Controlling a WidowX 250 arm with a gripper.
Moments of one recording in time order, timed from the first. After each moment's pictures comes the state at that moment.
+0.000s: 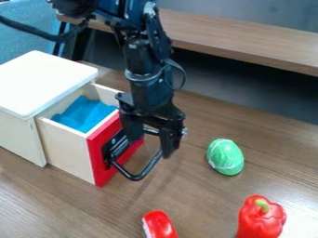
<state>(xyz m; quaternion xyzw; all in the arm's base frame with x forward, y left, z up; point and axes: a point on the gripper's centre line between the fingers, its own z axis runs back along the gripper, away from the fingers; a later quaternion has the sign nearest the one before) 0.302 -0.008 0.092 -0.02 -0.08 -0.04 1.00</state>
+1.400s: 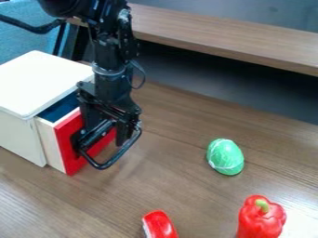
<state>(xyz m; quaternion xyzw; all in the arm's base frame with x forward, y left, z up) 0.297 0.078 0.082 0.10 -0.03 0.02 0.99</state>
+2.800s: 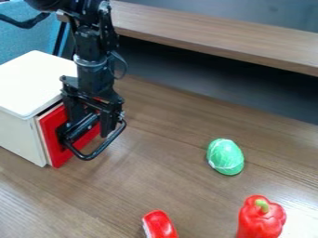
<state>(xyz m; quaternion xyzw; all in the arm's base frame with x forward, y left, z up) 0.297 0.106 0.085 0.09 -0.02 0.05 0.99</state>
